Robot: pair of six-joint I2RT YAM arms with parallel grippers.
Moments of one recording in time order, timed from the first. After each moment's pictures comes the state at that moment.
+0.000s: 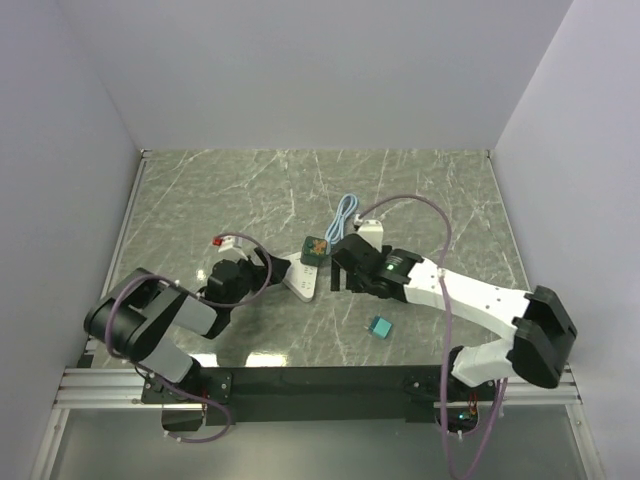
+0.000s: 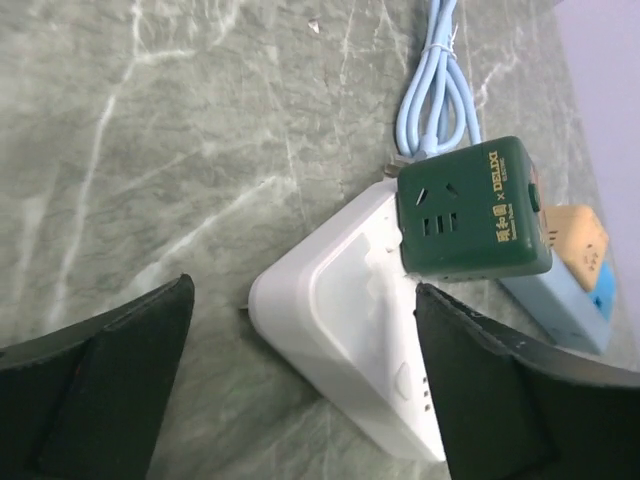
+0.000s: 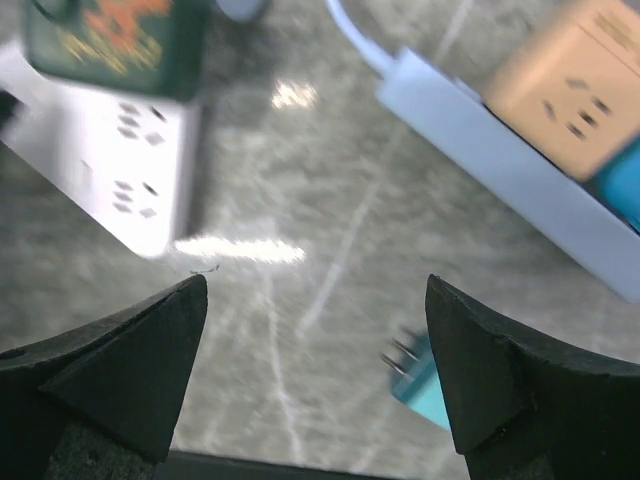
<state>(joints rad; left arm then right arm) -0.50 1.58 0.20 1.08 -0.01 -0.77 0.93 1.39 1.01 -0.64 0.45 0.80</state>
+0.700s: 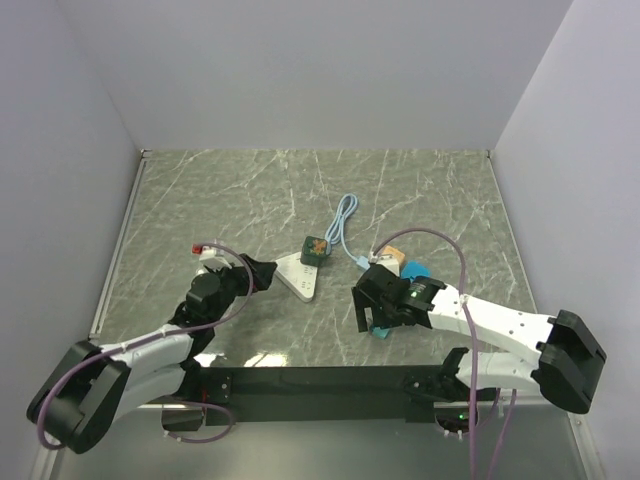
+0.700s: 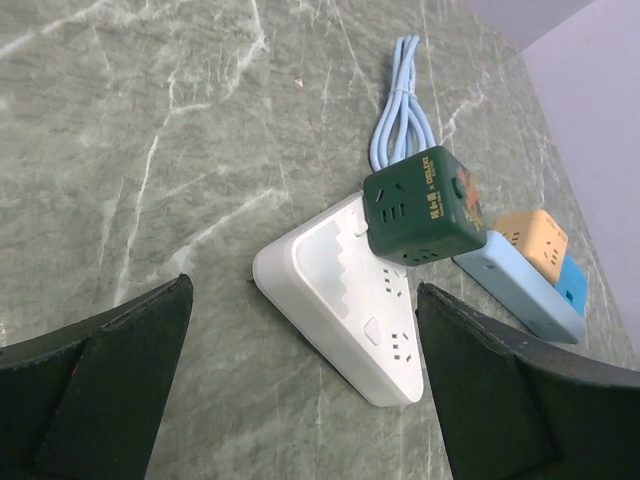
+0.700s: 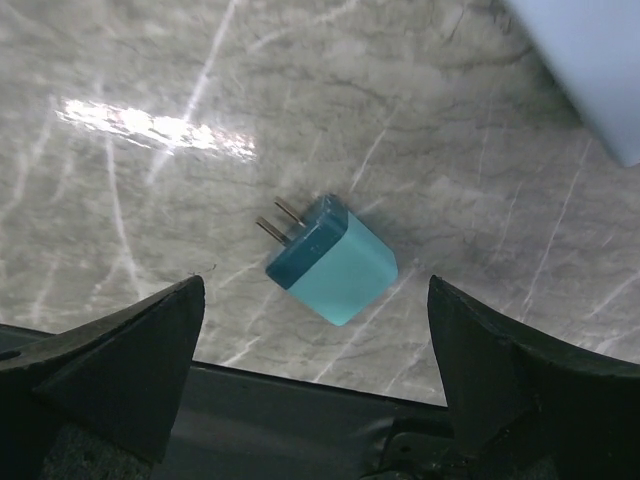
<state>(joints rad) -0.49 1.05 0.09 0.76 -0.08 -0.69 0.92 1.14 0.69 -0.74 0.25 0.71</state>
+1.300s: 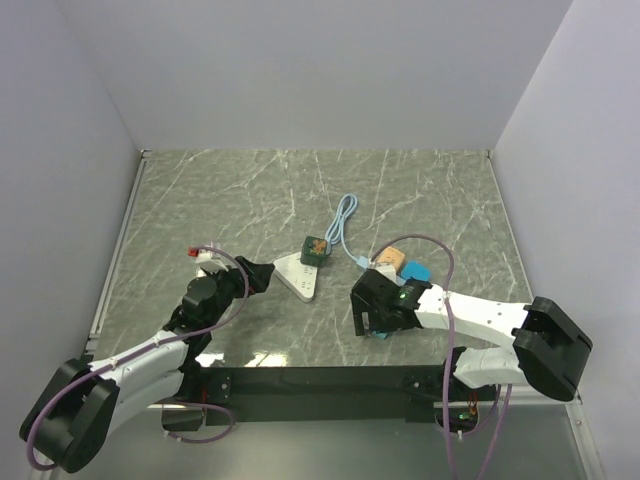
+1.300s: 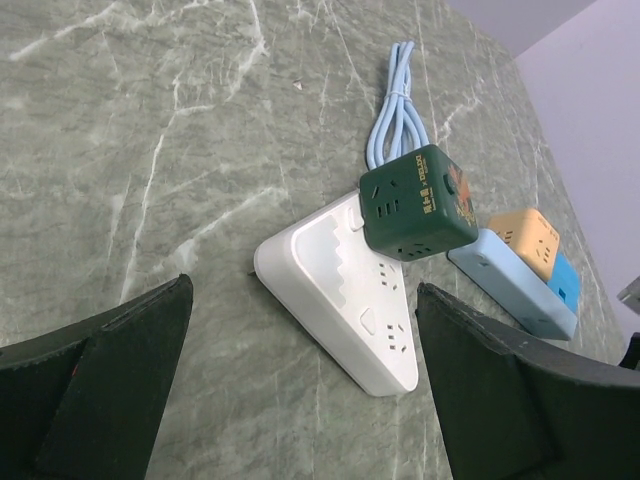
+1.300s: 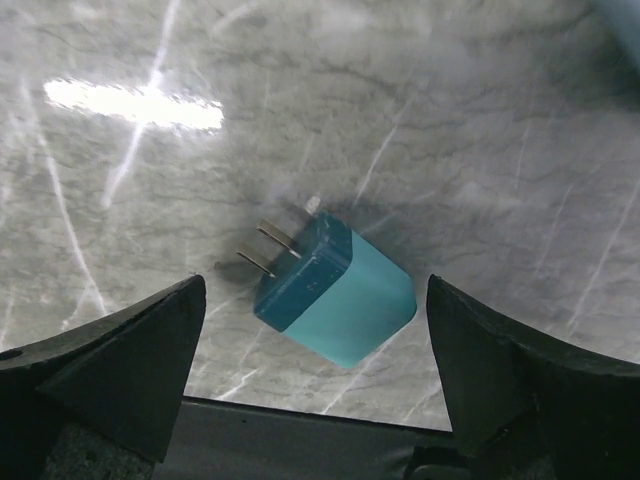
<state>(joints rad) -0.49 0.91 0.07 0.66 -0.09 -0.69 0.92 1.25 0.63 -0.64 0.22 0.75</state>
